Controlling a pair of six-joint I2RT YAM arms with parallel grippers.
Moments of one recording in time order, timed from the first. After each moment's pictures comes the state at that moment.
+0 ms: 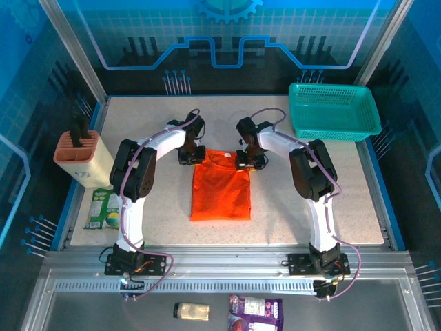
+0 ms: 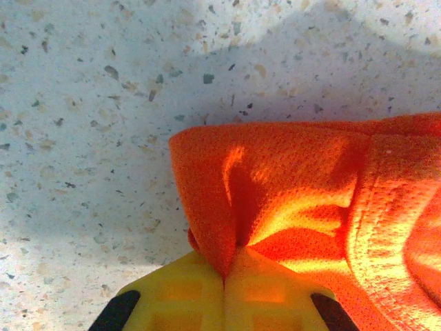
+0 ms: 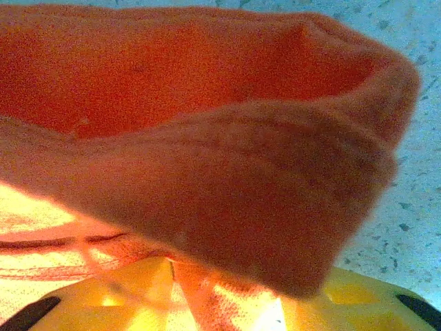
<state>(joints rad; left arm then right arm) -0.33 2.11 1.55 -0.85 0.10 -0.45 0.48 2.15 1.61 -0.92 -0.14 0.41</state>
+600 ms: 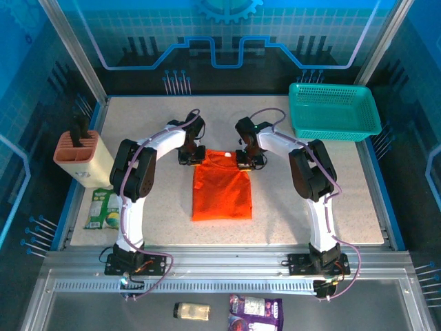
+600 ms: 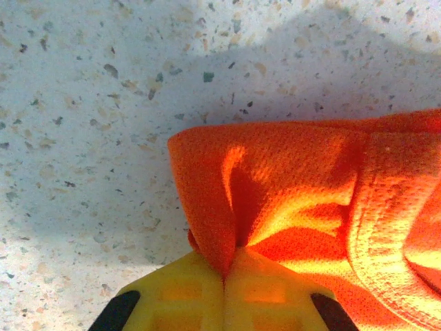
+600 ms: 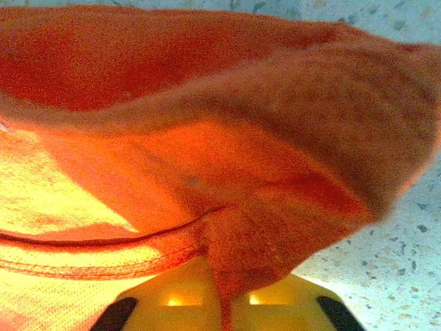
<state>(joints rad) -0.33 2.11 1.55 -0.85 0.10 -0.45 0.48 2.15 1.61 -0.91 -0.15 0.44</state>
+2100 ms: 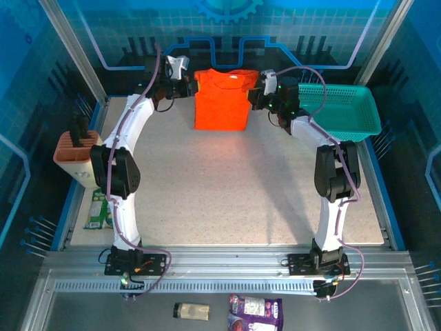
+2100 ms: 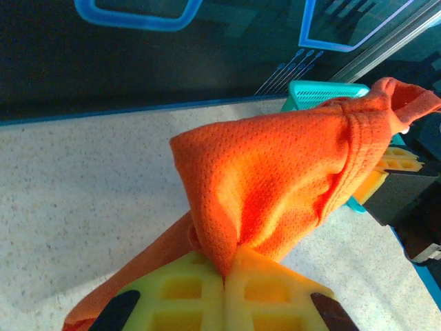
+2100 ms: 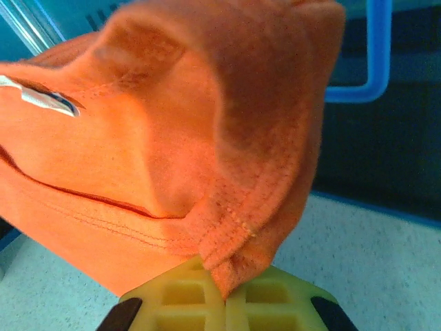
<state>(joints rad) -0.11 2.09 2.07 -0.55 0.60 -0.27 0.21 2.03 1.57 0.23 -0.49 0.22</state>
